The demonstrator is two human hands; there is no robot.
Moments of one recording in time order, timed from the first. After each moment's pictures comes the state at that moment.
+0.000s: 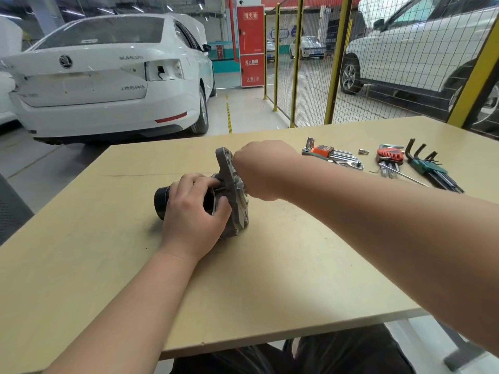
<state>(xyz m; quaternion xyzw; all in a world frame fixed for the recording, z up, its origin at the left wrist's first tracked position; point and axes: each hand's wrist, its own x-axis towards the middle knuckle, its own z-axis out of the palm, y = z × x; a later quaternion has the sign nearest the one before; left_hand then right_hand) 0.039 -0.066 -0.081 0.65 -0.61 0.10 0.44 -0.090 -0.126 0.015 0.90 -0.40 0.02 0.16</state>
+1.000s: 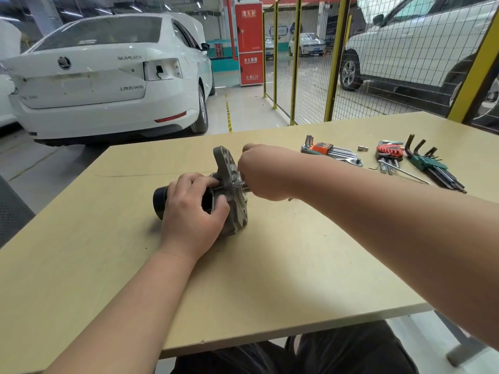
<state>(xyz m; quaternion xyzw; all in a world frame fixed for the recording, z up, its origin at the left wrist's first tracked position) 0.039 -0.068 -0.084 0.65 -0.61 0.10 0.44 -0.102 -0.131 0.011 0.94 -0.32 -0.02 0.14</state>
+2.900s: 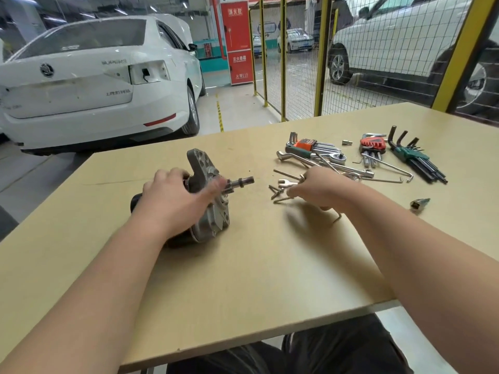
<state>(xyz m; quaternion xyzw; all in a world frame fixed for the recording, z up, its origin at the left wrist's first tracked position) 0.044 -0.086 -0.048 0.80 -0.57 -0.02 0.21 -0.205 -0.188 -0.059 0.74 -0.62 0.12 -0.23</state>
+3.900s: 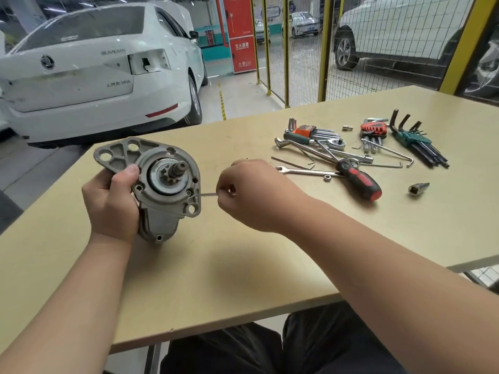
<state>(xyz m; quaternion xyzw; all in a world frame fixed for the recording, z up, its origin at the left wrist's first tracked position) 0.071 -0.059 -0.066 0.48 -0.47 -0.10 0.73 -0.142 -0.089 -0.034 0.89 -0.35 0.27 -0.11</state>
